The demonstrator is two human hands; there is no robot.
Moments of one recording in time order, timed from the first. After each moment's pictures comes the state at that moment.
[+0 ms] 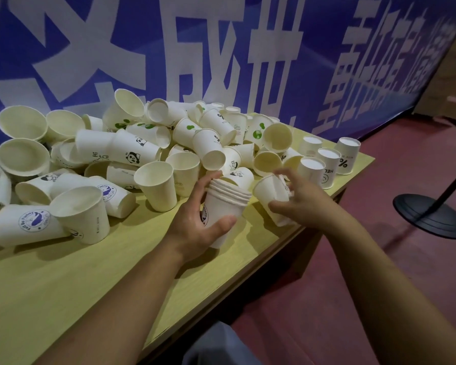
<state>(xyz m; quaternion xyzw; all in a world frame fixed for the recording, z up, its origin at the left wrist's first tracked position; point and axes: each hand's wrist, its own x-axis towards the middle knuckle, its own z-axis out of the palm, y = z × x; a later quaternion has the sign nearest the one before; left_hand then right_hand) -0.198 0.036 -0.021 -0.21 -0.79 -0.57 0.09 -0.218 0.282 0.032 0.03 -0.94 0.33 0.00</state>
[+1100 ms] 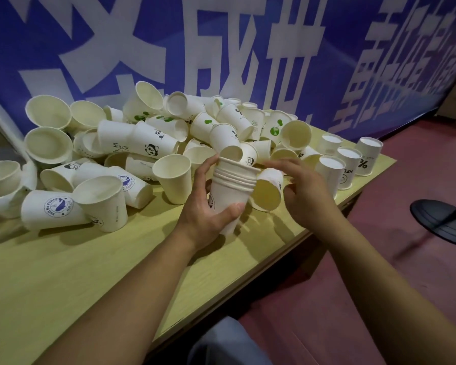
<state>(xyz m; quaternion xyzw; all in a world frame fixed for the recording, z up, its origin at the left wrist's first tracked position) -0.205 0.031 -0.021 -0.19 -0.75 -0.61 0.16 -0.225 0.248 0.018 0.18 -0.90 0.35 0.21</state>
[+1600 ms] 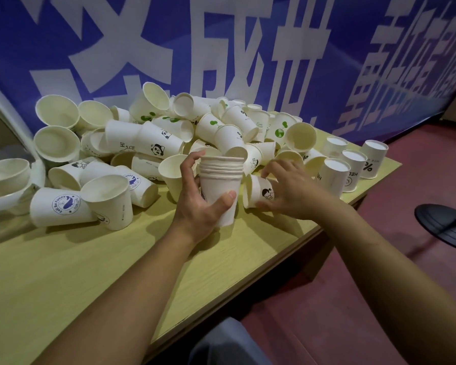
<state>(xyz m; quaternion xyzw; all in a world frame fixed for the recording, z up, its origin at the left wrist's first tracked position) -0.211 0.018 -0.018 -0.15 -0.73 -0.63 0.22 -0.254 0.243 0.028 0.21 -0.97 0.11 0.05</state>
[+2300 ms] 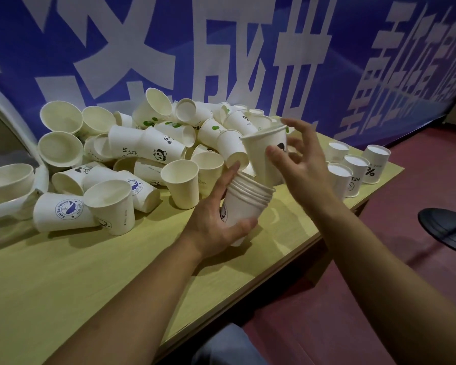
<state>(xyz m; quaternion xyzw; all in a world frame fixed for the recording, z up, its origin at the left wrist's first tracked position) -0.200 0.029 -0.018 -0.22 -0.80 -0.54 0.13 -0.226 0.214 0.065 0.16 -0.76 0.61 0.17</state>
